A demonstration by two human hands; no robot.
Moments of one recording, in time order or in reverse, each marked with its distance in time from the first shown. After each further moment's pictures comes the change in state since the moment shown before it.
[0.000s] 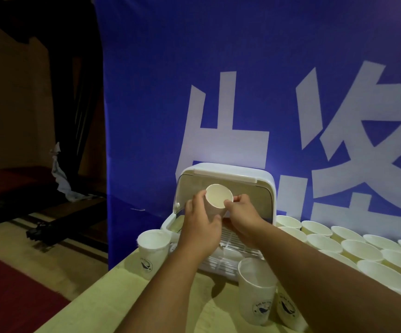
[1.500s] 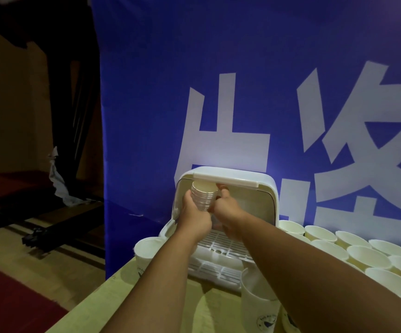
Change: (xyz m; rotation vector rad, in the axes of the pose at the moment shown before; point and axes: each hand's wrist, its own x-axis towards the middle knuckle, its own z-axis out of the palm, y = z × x) left_hand 0.039 0.004 -0.006 -0.205 0.011 -0.285; right_hand 0.025 -0.014 0.035 0.042 -0.129 -0.025
